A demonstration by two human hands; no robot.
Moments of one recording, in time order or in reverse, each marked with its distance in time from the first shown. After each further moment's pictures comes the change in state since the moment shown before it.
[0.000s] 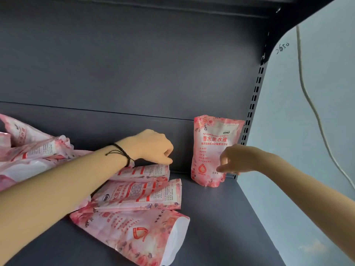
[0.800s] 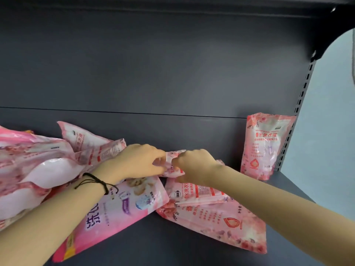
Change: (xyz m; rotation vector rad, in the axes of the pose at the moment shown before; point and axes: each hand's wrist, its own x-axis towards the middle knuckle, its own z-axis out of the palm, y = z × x) left_hand -0.156 -0.110 0.057 -0.206 0.134 -0.120; right_hand 0.033 -0.268 -0.007 -0.257 0.331 -0.325
